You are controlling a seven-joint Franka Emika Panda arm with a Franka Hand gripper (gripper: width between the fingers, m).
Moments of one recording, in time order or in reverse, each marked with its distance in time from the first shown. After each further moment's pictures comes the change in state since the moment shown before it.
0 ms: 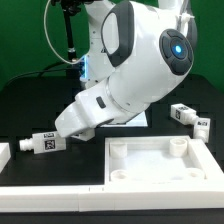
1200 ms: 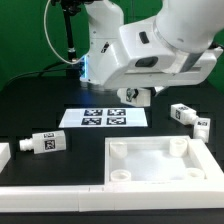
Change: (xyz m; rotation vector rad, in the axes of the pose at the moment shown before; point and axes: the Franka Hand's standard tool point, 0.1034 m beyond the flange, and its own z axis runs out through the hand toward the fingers) arm 0.008 -0.034 -0.153 0.191 0.246 0.318
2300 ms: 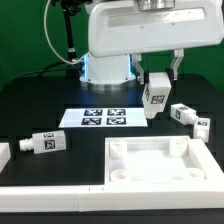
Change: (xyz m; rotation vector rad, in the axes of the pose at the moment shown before) arm 0.045 0.030 -0.091 0.169 0.782 0.243
